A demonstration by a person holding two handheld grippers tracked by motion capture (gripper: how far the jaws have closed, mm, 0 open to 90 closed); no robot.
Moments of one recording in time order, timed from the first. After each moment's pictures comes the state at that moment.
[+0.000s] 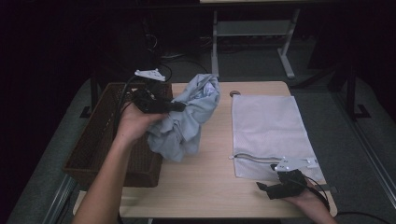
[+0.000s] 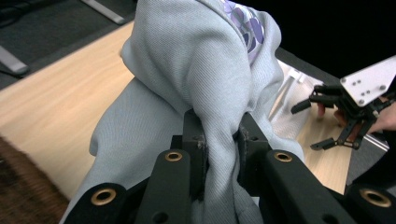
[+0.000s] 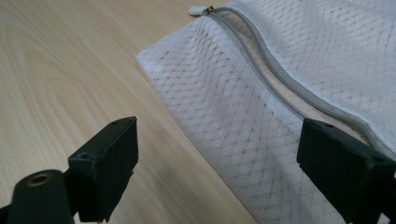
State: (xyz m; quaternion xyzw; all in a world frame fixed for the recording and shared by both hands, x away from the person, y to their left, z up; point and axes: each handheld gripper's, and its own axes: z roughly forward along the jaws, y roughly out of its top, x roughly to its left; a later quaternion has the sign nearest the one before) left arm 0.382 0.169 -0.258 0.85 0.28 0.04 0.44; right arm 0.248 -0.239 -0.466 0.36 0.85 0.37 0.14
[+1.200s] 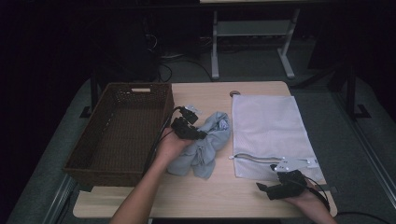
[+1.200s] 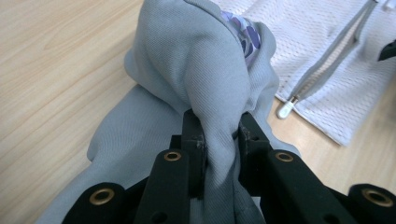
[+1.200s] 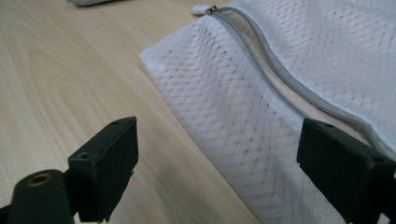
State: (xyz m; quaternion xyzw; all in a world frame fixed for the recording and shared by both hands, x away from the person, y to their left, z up) left arm 0.398 0.097 -0.387 0.88 0.33 0.04 0.33; right arm 0.247 -0.239 -0.466 0.36 0.85 0.37 0.14
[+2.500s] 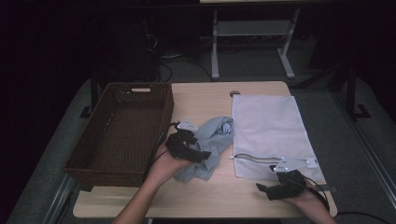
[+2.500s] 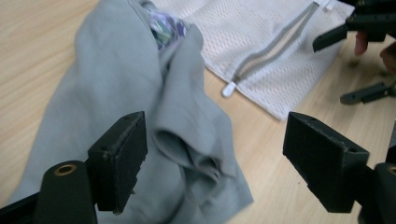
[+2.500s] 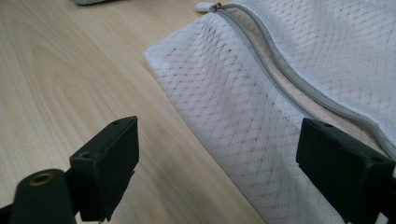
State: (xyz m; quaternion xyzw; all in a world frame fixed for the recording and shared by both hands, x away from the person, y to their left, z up) left arm 0.325 0.110 -0.379 0.87 0.31 0.04 0.37; right arm 0.247 -0.237 -0.465 0.36 0.85 0.36 0.13
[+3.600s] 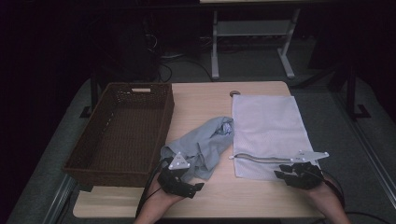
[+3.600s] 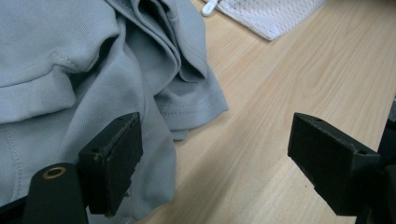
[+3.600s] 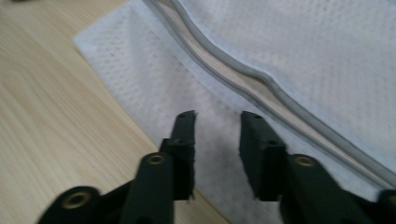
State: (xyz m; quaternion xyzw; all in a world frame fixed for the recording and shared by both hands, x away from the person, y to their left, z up) left arm 0.256 0.134 -0.437 0.87 0.32 0.06 0.38; right arm 0.260 -0.283 -0.454 0.41 0.84 0.33 0.13
